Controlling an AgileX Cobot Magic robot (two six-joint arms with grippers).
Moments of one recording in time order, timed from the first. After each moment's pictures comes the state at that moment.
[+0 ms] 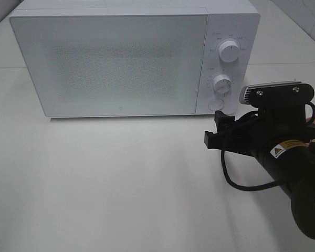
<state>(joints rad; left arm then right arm) 0.00 0.00 -0.50 -0.01 1.04 0.06 0.77 1.72 -0.32 0.77 -1.15 -0.21</state>
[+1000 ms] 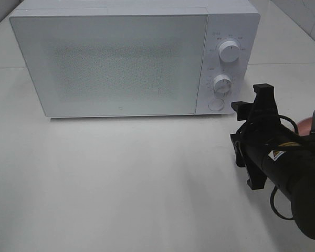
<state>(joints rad) 0.00 0.00 -0.50 0.00 1.04 0.06 0.77 1.72 -0.32 0.77 -1.11 1.33</state>
